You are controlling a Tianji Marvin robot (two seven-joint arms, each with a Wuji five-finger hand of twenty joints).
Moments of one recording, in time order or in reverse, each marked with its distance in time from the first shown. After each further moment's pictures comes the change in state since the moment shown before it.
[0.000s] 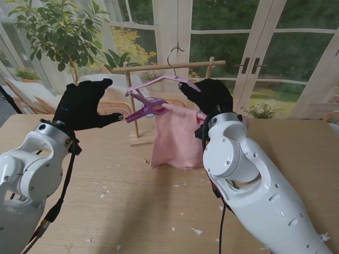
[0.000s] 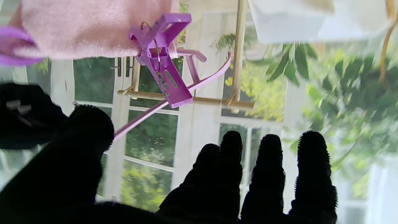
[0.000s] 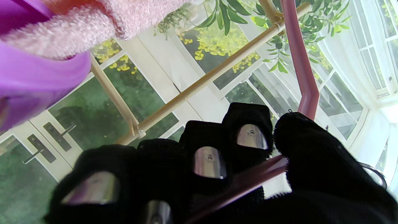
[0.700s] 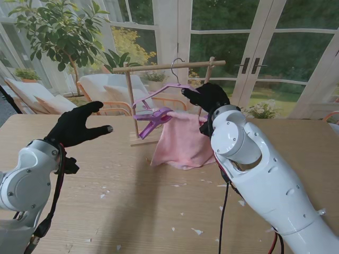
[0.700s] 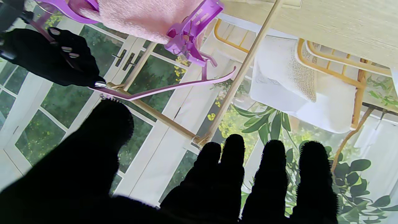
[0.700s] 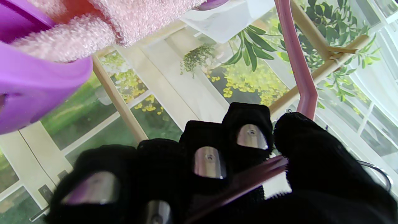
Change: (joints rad) left arm 0.126 -0.004 -0.082 -0.011 -0.339 0.129 -0.042; right arm 0.140 0.021 0.000 0.257 0.140 -0.095 0.121; left_hand 0.104 -0.018 0.038 0.023 0.037 0.006 -0.041 -0.019 -0.021 0.033 -0.047 0.000 -0.034 0.035 -0.073 0.002 -0.097 0.001 -0.103 0.038; right_hand 0.000 0.000 0.000 0.000 0.000 0.000 0.000 0.000 0.000 0.000 0.000 0.000 0.000 0.000 0.000 0.003 0.000 0.000 0.000 0.000
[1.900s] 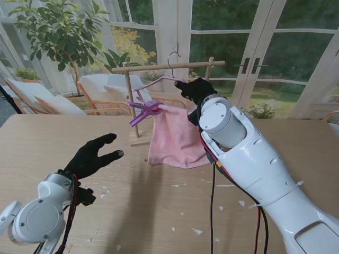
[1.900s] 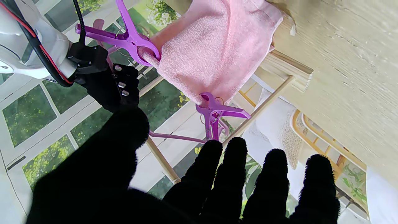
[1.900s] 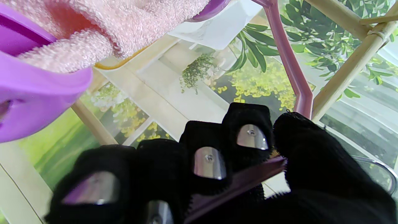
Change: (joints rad) left arm 0.195 -0.037 0.067 -0.005 -0.221 0.033 0.148; right arm 0.190 -0.085 -0.084 0.258 0.265 0.030 -0.071; left_hand 0.138 0.101 -0.132 0.051 0.087 0.004 -0.101 -0.060 -0.002 0.029 -0.060 -0.036 -0.040 0.013 -0.144 0.015 -0.003 0.001 -0.446 0.165; right_hand 0.006 0.000 0.004 0.001 0.000 0.000 0.000 0.000 0.000 0.000 0.002 0.000 0.000 0.000 0.000 0.003 0.000 0.000 0.000 0.000
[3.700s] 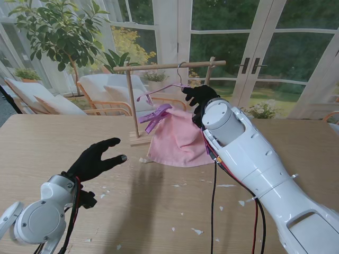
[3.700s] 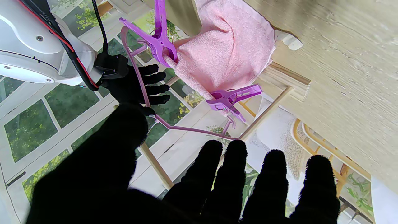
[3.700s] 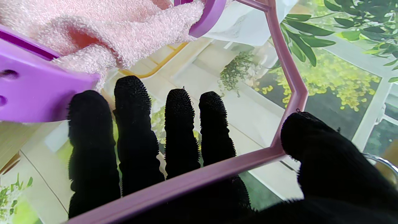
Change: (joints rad) left arm -0.001 0.008 0.009 0.017 0.019 -0.024 -0.035; right arm 0.057 -0.034 -0.001 0.205 0.078 -0.026 -0.018; left_hand 0.000 0.000 -0.016 0.000 0.000 0.000 -0.002 0.000 -0.031 0.000 -0.002 0.000 -0.010 -0.013 -0.002 0.009 0.015 0.000 -0.068 0.074; right_hand -0.107 -0.063 0.119 -0.007 -0.455 0.288 -0.638 -0.648 -0.450 0.238 -0.633 -0.734 -0.437 0.320 -0.869 -0.690 -0.551 0.328 -0.519 -0.003
